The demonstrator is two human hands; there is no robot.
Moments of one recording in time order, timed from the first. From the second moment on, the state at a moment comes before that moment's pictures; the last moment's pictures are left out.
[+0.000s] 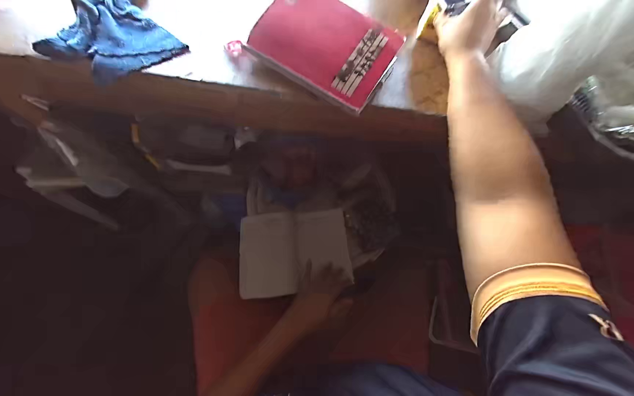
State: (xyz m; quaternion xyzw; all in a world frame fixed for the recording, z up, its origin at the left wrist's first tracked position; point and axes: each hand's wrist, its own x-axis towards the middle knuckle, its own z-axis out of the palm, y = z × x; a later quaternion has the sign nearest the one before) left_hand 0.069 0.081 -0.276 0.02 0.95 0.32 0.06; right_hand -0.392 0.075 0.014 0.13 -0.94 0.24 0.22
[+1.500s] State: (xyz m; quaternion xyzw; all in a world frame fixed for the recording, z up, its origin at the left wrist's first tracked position) left_hand 0.068 0.105 -0.345 -0.02 0.98 0.12 -0.16; right_hand -0.381 0.076 0.016 0.14 -0.92 0.26 0.28
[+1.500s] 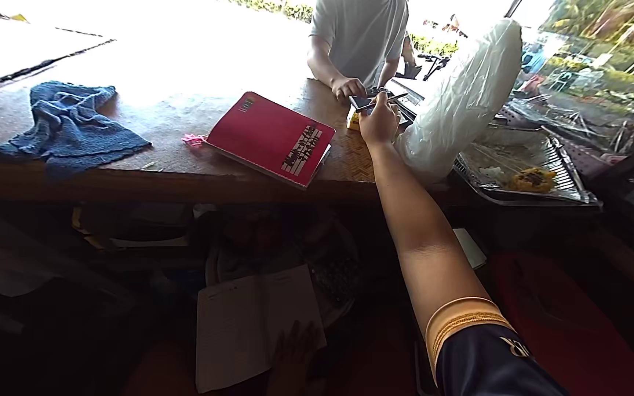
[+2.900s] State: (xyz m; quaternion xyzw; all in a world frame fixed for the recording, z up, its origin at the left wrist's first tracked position) left_hand 0.067 0.106 -0.345 -0.02 0.97 0.17 -0.16; right_hand -0.380 0.076 0.016 0.11 -0.92 0.26 0.28
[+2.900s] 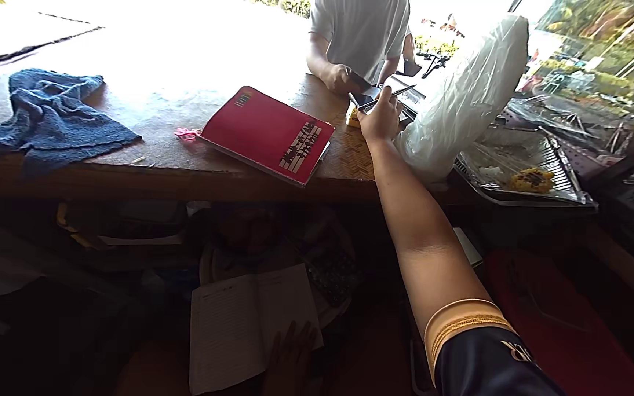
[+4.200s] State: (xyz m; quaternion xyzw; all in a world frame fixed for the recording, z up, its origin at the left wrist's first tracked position) left_hand 0.070 0.098 -0.332 -0.02 0.98 0.19 -0.10; right_hand -0.182 0.099 -0.006 0.71 -0.45 0.33 0.43
